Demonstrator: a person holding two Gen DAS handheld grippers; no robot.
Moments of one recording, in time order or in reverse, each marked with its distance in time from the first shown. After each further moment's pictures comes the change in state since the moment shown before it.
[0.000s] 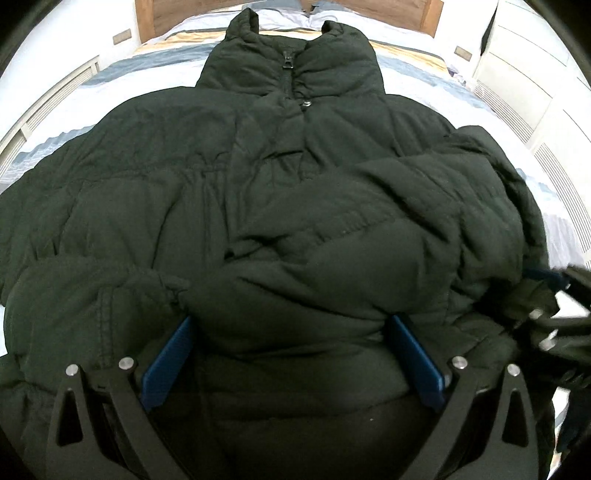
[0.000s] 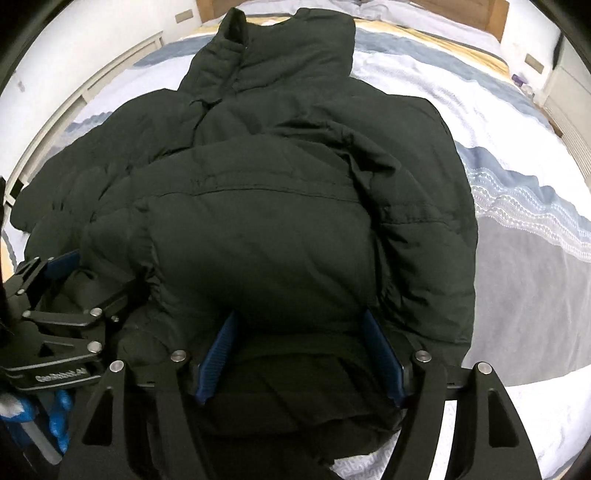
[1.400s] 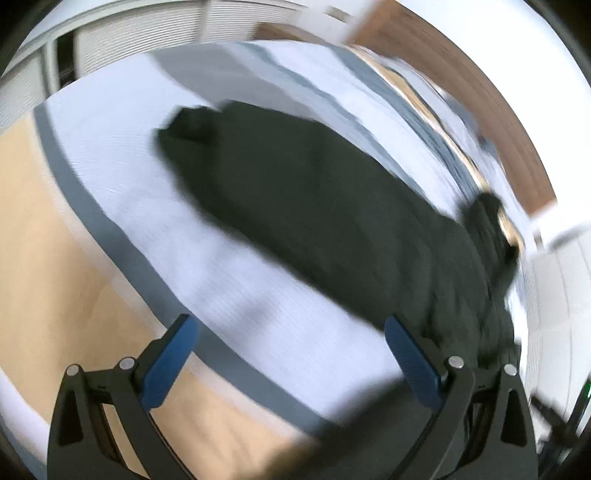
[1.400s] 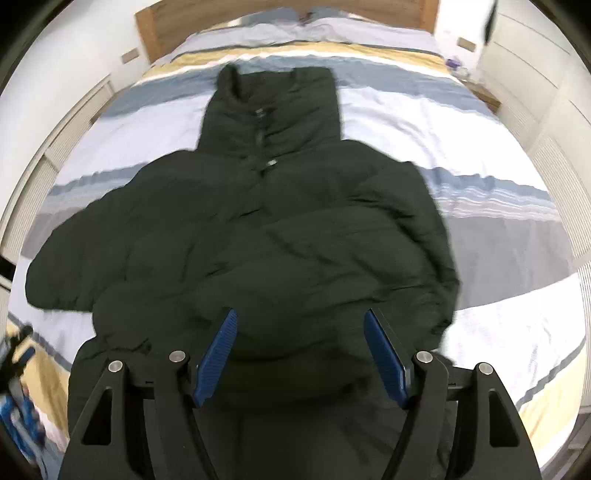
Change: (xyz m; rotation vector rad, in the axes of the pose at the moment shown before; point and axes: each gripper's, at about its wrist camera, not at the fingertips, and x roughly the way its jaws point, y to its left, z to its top) left arm -0.139 0.473 -0.073 -0.713 -0.083 -0.051; right arm -0.110 0.127 0.031 0.241 -0.033 -0.138
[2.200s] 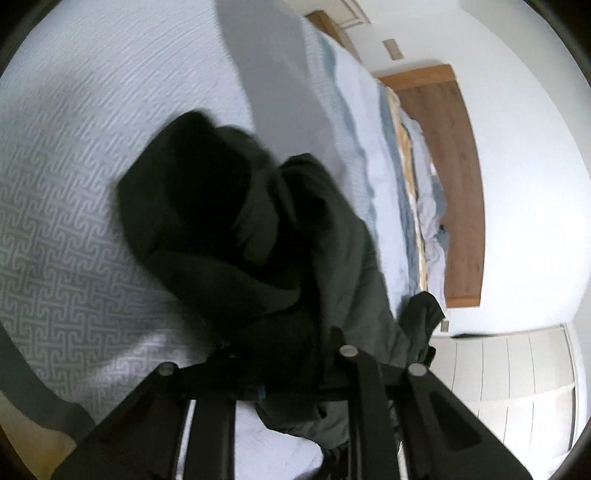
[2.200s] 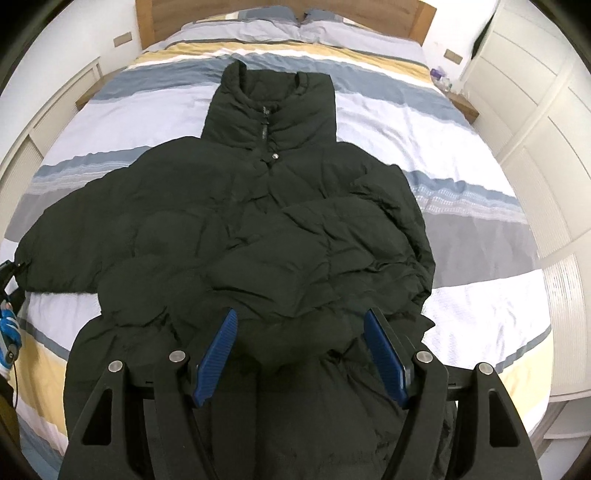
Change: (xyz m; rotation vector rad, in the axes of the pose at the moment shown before) left arm 0.093 0.078 0.105 -0.360 0.068 -0.400; right arm -0.049 0.045 -0.023 -0.019 0.007 -0.153
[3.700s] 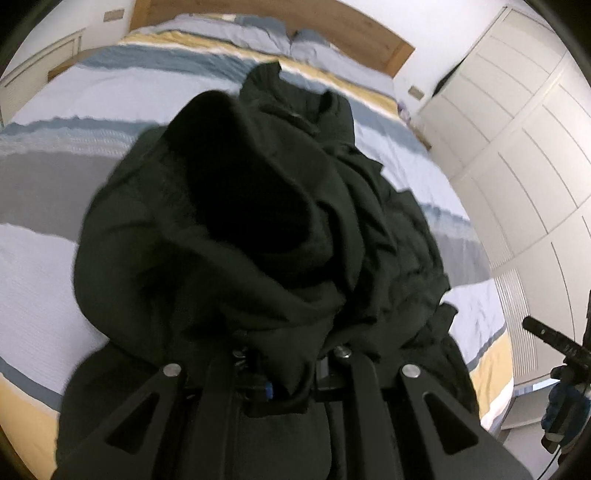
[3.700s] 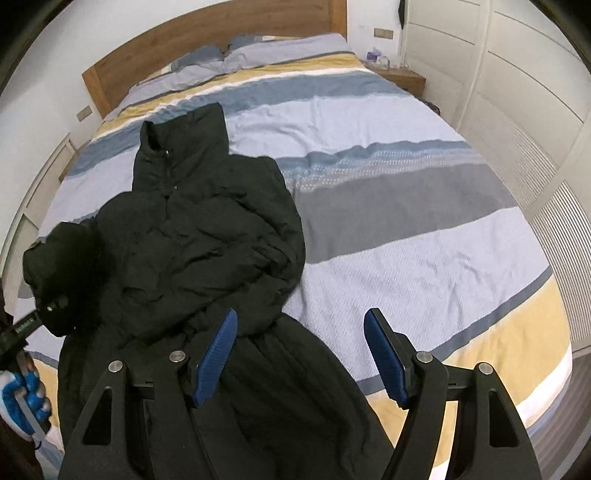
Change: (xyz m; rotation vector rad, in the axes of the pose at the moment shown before) left arm 0.099 -0.272 -0.360 0.941 0.311 0.174; right arm -0.004 -0.210 -0.071 0.246 -0.078 0.085
